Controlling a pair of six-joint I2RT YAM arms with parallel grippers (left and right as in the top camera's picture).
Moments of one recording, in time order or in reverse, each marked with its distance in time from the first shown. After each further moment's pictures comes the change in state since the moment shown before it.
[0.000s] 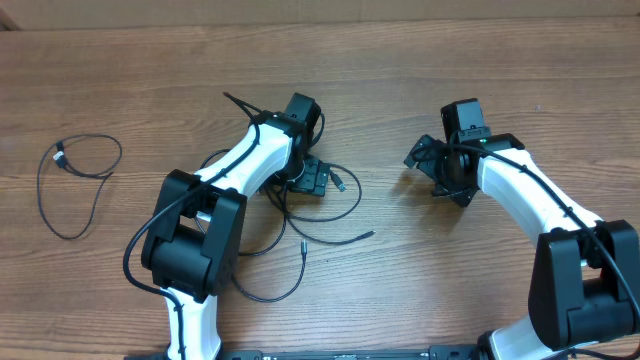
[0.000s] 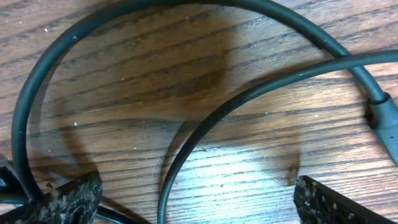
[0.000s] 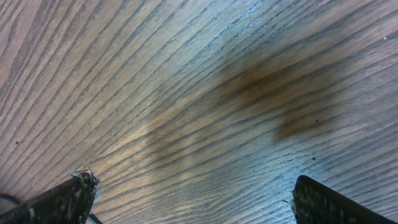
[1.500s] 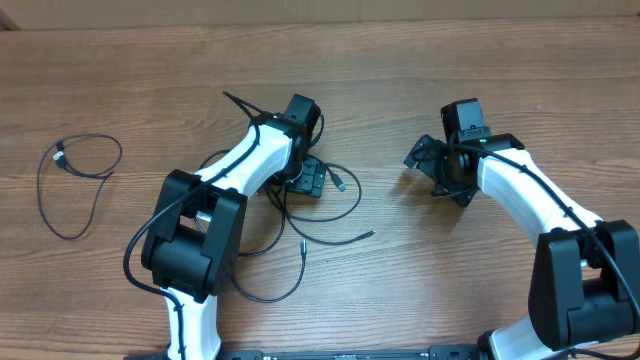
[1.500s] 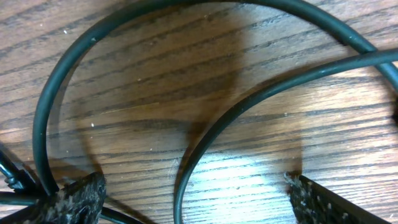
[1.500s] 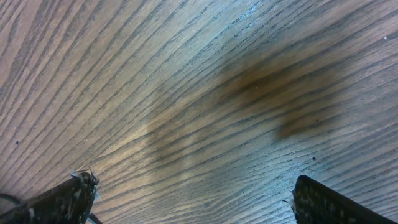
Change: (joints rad) left arm 0.000 0.000 -0.007 0.004 -0.037 0.019; right arm 0.000 0.000 0.000 0.000 0.000 0.000
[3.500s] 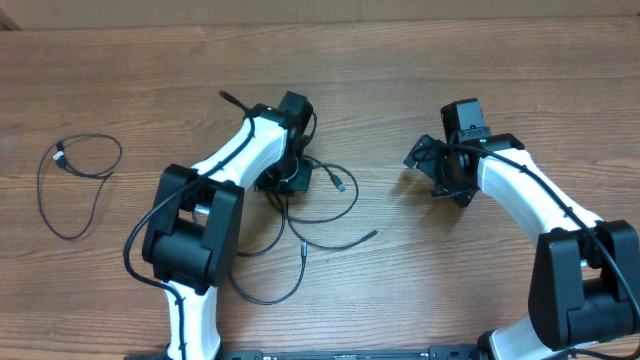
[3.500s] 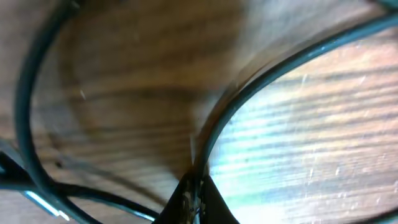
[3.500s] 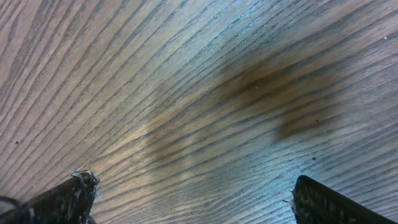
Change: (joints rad) left arm 0.026 0.029 0.063 -0.140 0.072 0.034; right arm 0.000 0.000 0.000 0.000 0.000 0.000
